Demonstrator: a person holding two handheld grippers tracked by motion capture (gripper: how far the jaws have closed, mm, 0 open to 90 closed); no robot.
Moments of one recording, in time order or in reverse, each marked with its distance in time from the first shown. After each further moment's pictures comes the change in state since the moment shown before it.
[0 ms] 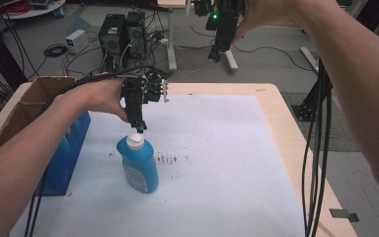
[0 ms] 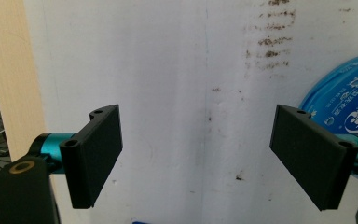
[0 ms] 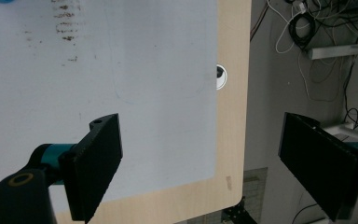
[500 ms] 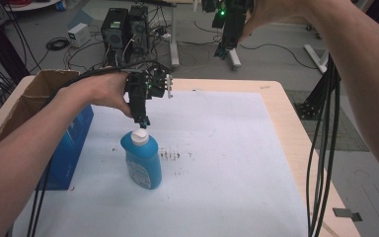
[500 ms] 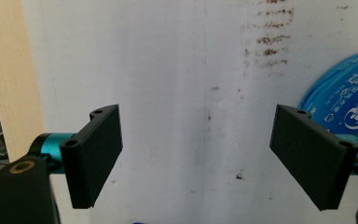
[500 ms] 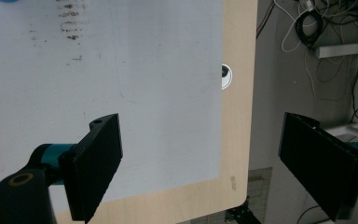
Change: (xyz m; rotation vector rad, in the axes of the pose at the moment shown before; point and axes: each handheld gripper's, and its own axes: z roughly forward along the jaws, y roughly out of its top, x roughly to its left) left arm 0.001 -0.003 0.001 -0.011 -0.014 0.007; right arm 0.000 0.001 0.005 0.006 0.026 0.004
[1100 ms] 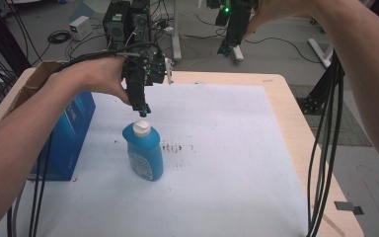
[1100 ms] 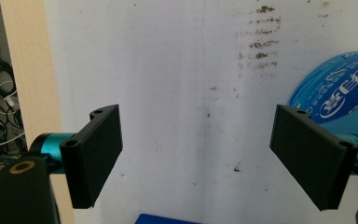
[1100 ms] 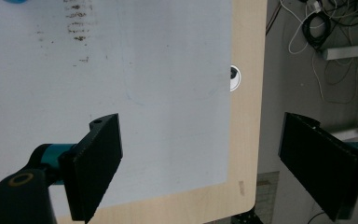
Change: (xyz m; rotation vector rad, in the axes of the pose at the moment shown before) left arm -0.007 -0.005 -0.031 -0.038 0.039 0.015; right arm 0.006 -0.004 0.011 -0.017 0.019 0.000
